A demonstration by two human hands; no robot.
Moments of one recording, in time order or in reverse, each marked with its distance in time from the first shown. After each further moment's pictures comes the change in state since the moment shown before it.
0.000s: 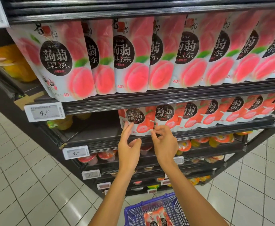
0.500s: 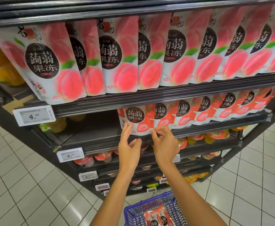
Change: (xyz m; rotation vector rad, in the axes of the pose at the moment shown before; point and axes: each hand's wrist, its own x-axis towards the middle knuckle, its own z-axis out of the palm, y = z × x) left_hand -0.005 -0.002 0.017 -0.022 -0.035 0.002; right_hand 0.000 0.007 -0.013 -0.047 0.125 0.032
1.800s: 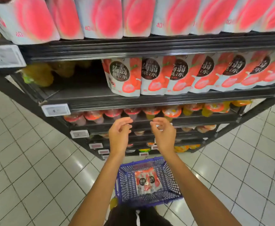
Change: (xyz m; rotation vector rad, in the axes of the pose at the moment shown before) left_hand -0.060 -0.064 0.017 0.025 0.199 -0.249; right_hand -0.031 0.104 -0.029 0.272 -0.363 0.071
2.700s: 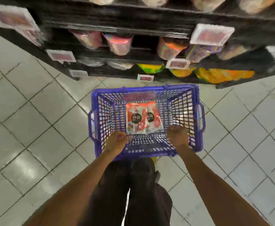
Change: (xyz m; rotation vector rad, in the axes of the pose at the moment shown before) left_hand -0.061 -0.620 -0.019 0.611 -0.305 -0.693; right_hand -0.112 0.561 0.062 -0.518 -0.493 0.798
